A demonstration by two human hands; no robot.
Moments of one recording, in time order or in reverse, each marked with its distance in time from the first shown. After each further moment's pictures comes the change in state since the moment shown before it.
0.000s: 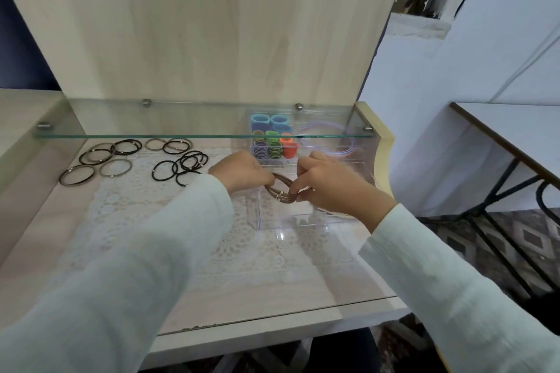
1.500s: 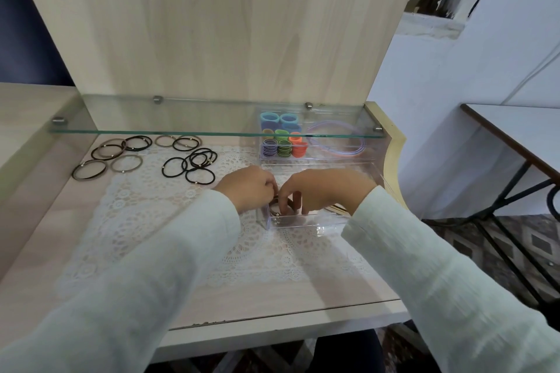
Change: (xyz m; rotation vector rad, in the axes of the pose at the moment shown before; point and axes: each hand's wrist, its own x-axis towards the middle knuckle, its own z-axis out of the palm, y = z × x) left_hand -0.006 -0.020 0.016 0.254 -0.060 0.193; right_hand 0.037 -0.022 -0.007 0.214 -0.693 0.182
